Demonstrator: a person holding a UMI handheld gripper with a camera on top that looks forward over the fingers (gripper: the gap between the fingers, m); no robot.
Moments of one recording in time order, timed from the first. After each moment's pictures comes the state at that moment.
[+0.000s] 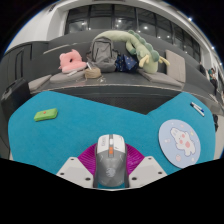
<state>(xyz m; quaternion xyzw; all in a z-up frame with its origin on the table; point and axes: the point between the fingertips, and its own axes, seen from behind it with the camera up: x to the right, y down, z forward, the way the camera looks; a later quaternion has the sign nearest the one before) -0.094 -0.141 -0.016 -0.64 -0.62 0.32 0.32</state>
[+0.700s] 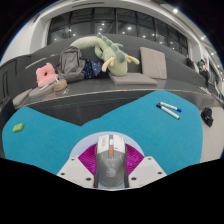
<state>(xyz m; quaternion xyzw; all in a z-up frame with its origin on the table) -0.099 0.104 0.010 -0.68 -0.57 0.31 0.35</state>
